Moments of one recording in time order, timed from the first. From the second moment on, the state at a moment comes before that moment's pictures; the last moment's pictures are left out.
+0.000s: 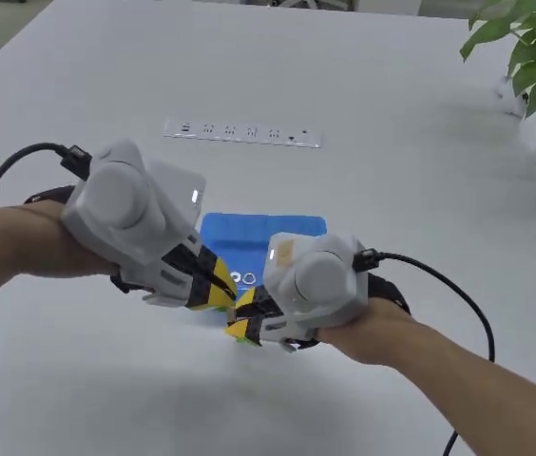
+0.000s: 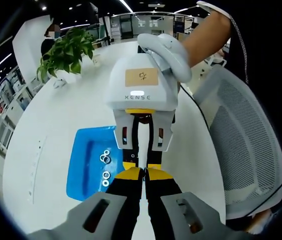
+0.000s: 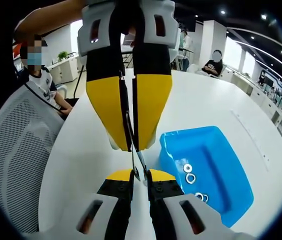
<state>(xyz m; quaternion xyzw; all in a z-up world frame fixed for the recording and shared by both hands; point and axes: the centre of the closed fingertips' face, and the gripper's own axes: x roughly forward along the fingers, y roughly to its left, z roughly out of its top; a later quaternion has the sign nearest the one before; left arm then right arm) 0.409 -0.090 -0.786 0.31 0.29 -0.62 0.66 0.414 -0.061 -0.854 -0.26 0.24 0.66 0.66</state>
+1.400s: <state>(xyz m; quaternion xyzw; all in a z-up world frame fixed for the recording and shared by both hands) 0.421 -0.096 -0.794 0.29 0.31 -0.61 0.67 0.421 -0.066 -0.859 -0.25 0.25 0.65 0.67</state>
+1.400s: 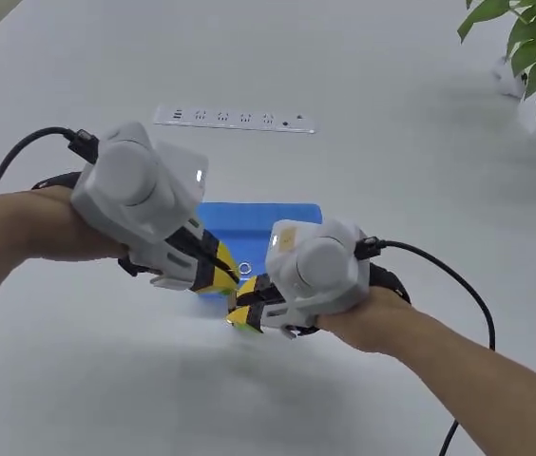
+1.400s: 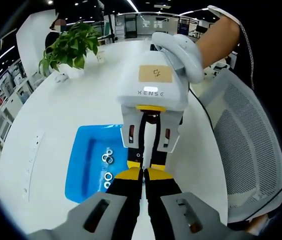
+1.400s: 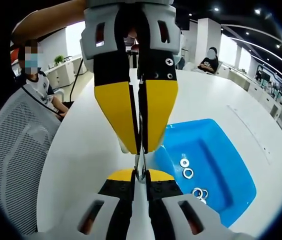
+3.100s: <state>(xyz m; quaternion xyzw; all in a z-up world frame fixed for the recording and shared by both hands) 0.412 -0.089 -0.778 0.31 0.31 -0.60 0.67 0.413 -0.060 -0.841 -0.27 0.22 0.66 0.67</state>
